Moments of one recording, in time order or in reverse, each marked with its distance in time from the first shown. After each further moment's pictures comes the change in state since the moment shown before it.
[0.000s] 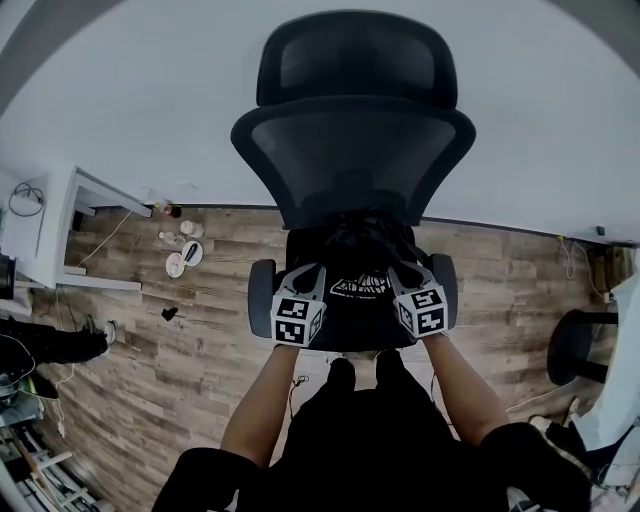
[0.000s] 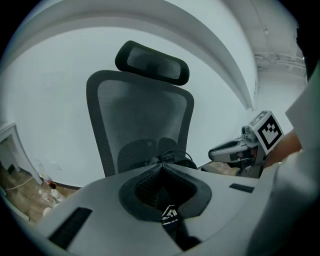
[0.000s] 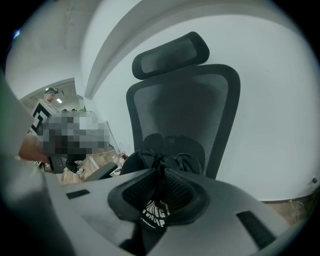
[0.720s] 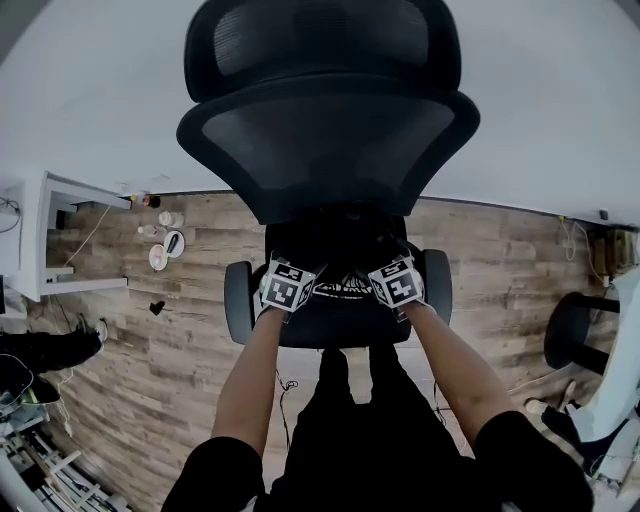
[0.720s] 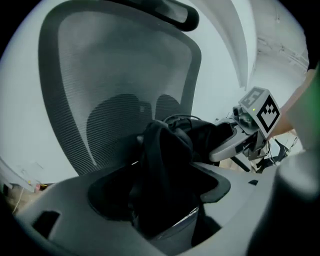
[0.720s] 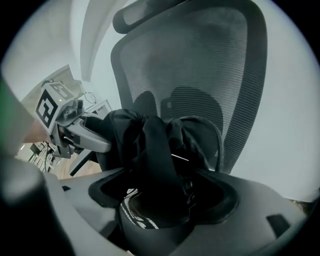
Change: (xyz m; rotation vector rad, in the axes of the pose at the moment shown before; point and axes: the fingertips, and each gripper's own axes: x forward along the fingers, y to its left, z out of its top) left arm 0.129 0.020 -0.075 0.088 0.318 -0.136; right arm 0.109 -0.031 -0.073 -0.006 0.286 0.108
